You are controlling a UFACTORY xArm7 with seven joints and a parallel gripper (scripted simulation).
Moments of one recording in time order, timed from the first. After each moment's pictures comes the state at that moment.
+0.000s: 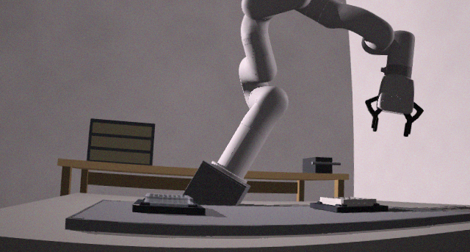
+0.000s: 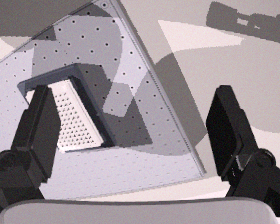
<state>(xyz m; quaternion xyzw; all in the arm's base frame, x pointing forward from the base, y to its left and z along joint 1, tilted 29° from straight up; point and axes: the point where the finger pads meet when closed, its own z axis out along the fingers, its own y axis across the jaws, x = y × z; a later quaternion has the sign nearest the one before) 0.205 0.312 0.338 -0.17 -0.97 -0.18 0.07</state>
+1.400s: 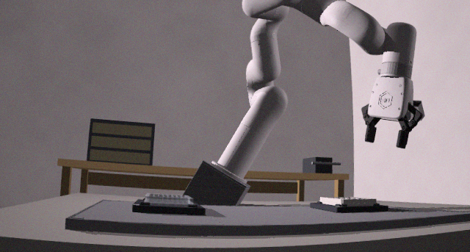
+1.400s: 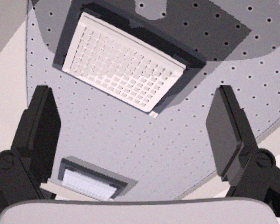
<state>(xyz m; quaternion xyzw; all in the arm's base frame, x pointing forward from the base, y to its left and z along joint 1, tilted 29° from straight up) 0.337 0.240 0.264 -0.52 -0.83 -0.13 0.12</state>
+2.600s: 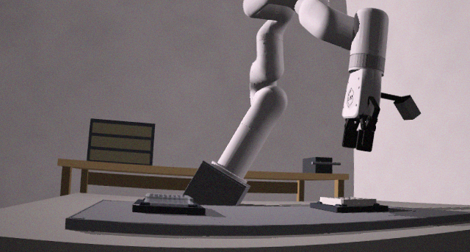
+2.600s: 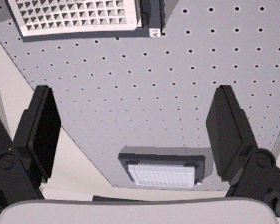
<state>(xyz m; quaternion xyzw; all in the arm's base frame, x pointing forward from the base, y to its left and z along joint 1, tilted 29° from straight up) 0.411 0.144 0.201 -0.73 -0.66 -0.11 0.16</state>
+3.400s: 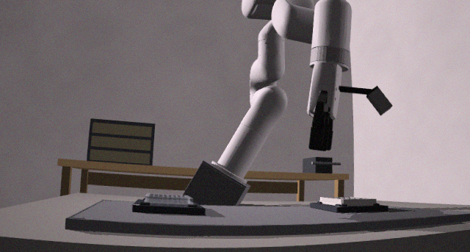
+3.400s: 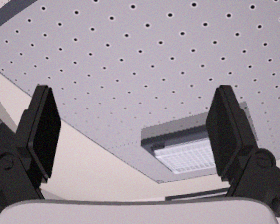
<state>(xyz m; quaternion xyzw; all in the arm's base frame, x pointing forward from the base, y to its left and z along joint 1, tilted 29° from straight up) 0.441 0.066 0.156 -0.83 -0.51 -0.10 0.19</state>
